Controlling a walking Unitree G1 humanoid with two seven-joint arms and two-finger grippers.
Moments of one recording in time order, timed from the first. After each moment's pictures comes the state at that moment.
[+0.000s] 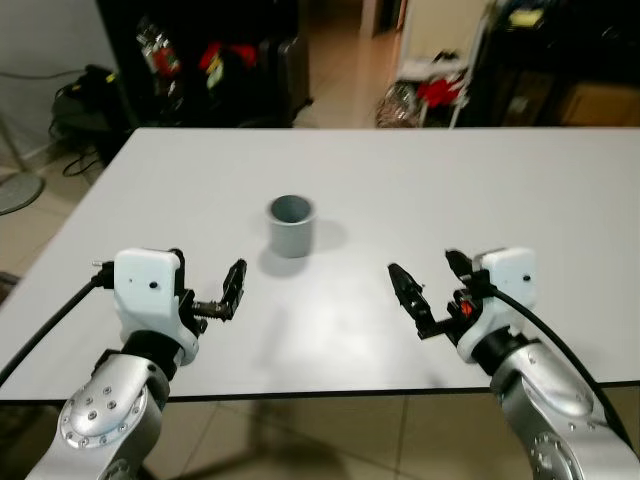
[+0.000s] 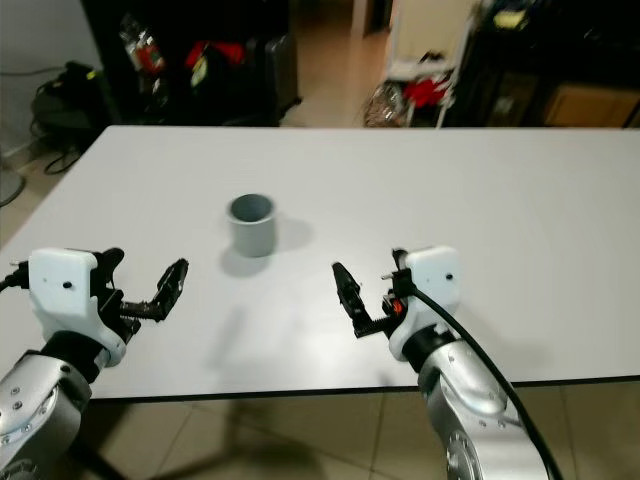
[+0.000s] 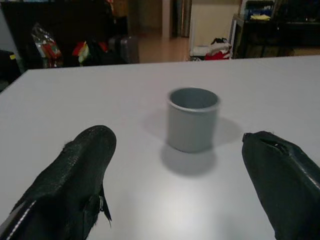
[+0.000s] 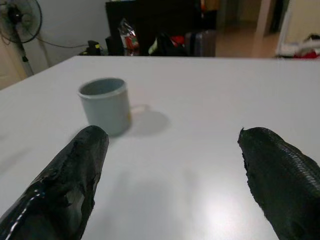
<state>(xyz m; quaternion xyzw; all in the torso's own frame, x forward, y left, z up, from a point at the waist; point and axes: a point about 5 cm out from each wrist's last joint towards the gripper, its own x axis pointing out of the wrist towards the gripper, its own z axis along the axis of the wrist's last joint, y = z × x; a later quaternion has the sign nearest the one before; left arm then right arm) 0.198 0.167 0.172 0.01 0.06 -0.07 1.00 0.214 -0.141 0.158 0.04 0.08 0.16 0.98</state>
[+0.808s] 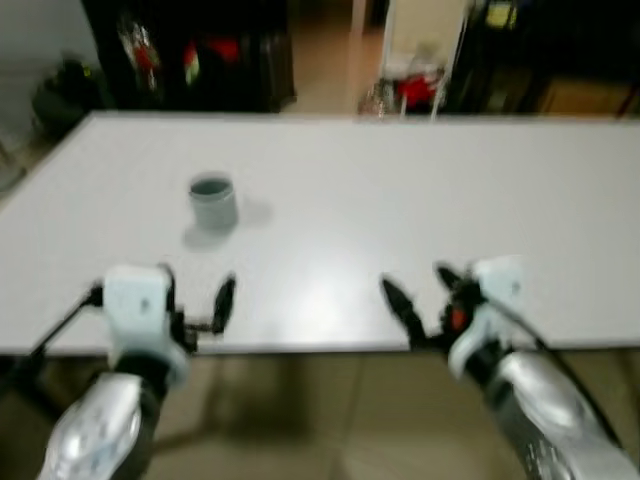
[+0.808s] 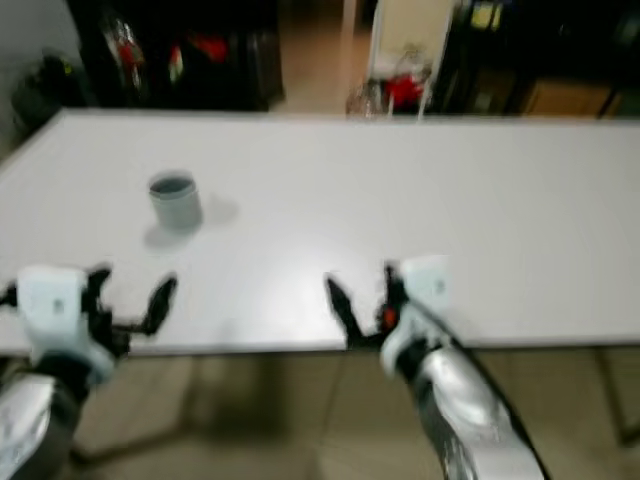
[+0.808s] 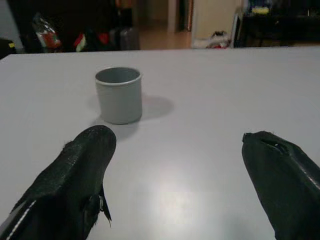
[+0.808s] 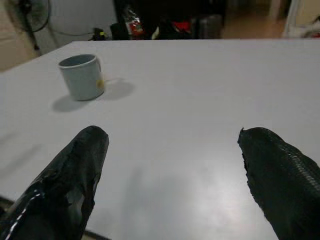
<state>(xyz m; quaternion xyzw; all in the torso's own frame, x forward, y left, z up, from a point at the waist) 0.186 0.173 0.166 0.02 0.06 -0.04 1.00 0.210 -0.133 0.153 0.05 0.10 0.19 0.97</state>
